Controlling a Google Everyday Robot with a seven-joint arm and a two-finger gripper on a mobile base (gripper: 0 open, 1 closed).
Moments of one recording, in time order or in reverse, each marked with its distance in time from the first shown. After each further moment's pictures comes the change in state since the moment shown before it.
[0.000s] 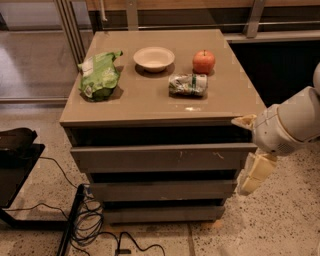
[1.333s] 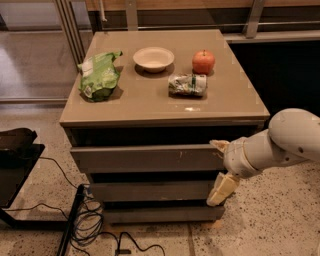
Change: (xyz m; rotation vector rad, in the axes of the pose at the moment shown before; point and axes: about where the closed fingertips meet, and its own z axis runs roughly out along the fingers) arm 0.014 -0.005 0.123 0.019 -0.130 0.043
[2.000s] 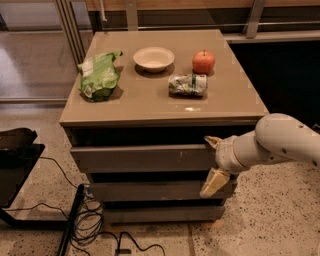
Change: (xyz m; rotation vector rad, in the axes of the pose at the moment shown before) arm 0.007 -0.032 0.033 0.072 -0.004 -0.044
